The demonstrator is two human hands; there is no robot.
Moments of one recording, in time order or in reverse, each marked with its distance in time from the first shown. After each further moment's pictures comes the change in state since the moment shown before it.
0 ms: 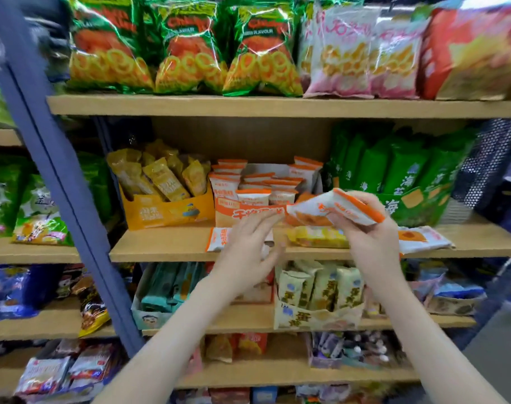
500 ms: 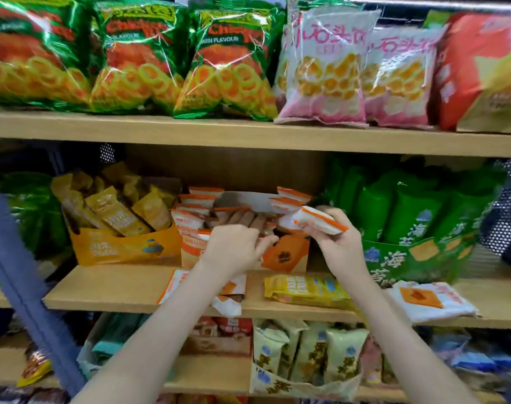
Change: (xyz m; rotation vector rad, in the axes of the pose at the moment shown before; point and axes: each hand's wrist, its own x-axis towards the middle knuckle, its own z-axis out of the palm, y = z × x) left_hand 0.128 -0.057 0.066 0.688 -0.030 -0.054; right_hand 0.115 0.119 -0.010 -0.063 -0.128 -0.034
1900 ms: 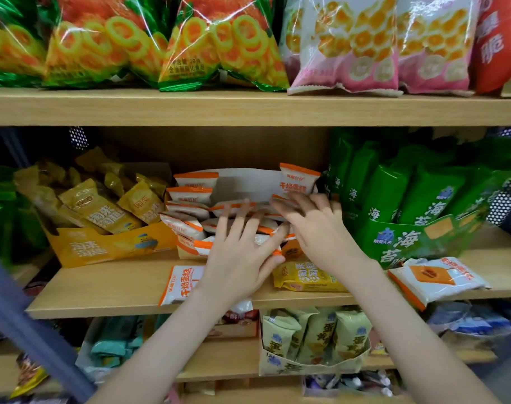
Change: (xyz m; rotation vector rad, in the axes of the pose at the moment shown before) left_hand -0.037 -0.002 0.011 0.013 0.101 0.217; right_hand 0.009 0.016 0.034 -1.215 -0.255 -0.401
